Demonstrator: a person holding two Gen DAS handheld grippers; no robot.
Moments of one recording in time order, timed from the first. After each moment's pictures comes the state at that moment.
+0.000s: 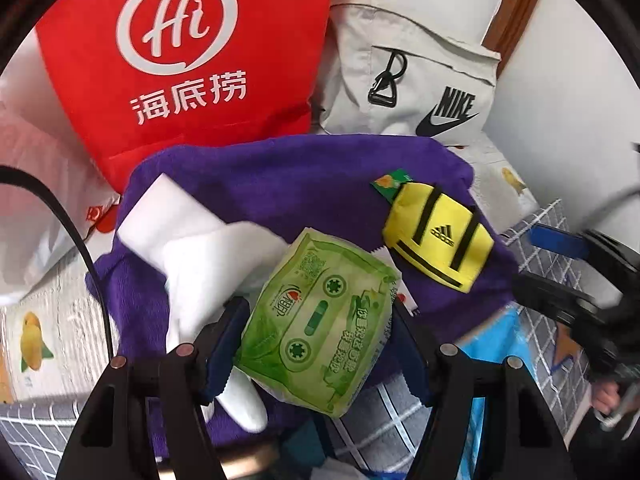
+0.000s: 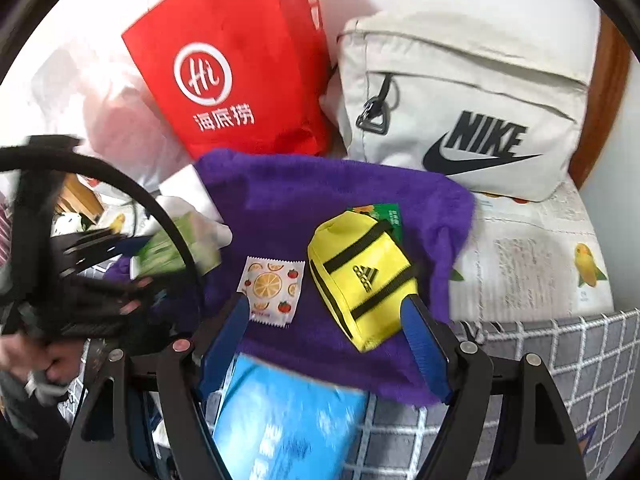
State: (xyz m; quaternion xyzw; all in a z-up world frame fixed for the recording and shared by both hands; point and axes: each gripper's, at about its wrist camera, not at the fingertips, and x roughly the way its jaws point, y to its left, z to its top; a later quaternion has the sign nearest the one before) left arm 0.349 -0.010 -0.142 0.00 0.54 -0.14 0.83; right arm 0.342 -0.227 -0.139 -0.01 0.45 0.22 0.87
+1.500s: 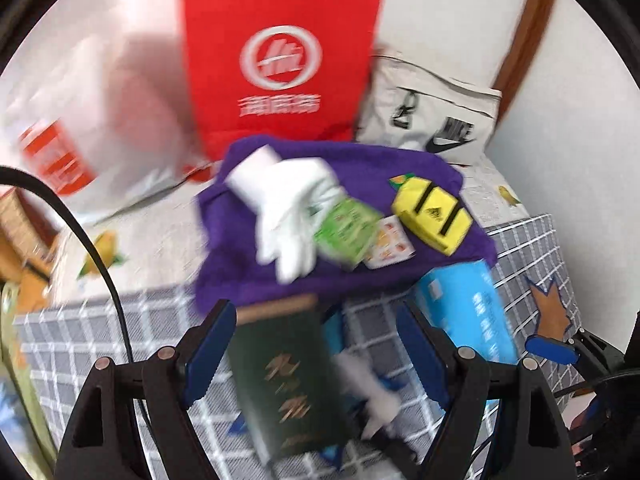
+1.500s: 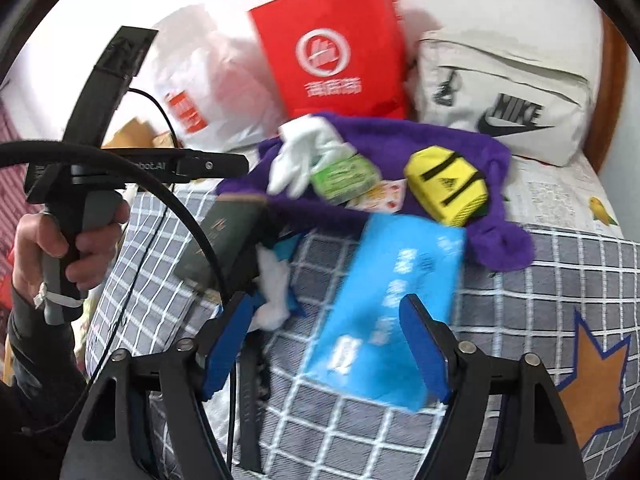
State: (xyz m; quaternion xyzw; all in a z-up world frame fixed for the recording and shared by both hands) left arm 0.254 0.027 -0.085 -0.03 0.51 -0.08 0.86; right arm 0.188 -0.207 -0.135 -0.02 0.42 0.31 0.85
